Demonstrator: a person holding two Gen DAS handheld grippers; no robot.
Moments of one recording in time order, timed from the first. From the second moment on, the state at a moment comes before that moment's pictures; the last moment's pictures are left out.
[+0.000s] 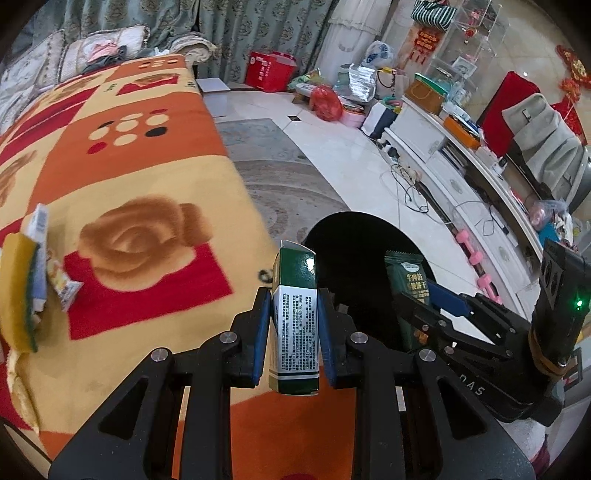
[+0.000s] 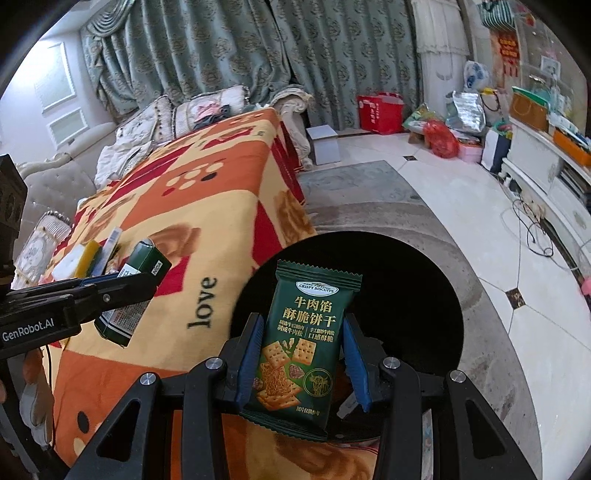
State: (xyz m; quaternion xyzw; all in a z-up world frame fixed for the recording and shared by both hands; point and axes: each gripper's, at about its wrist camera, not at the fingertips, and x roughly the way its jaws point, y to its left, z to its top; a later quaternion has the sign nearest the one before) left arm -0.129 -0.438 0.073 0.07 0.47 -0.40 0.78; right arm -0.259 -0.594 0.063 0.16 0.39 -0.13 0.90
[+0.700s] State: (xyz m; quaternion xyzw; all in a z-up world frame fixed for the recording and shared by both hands) left arm -0.124 -0.484 0.062 0.01 0.50 -0.45 0.74; right arm -0.258 -0.635 0.053 0.18 0.39 -0.17 0.89
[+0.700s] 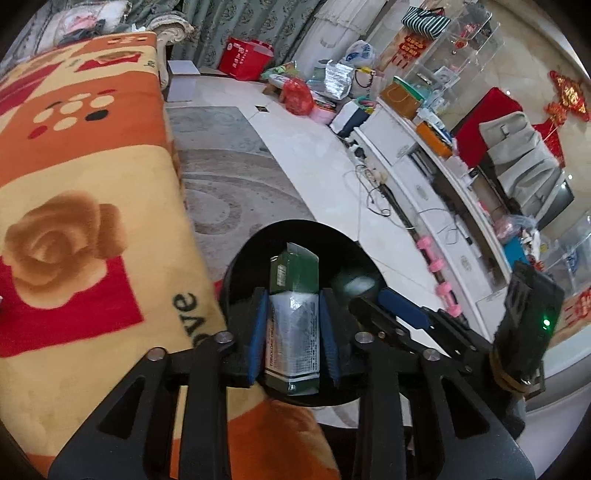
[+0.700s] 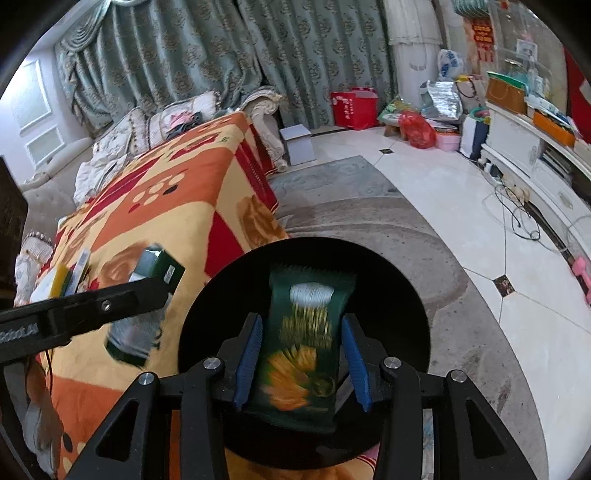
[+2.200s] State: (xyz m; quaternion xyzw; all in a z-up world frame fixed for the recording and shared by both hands) left arm -0.072 -0.128 0.083 -0.03 0.45 -0.15 0.88; right arm -0.163 -0.411 0.057 0.12 0.44 0.05 0.89
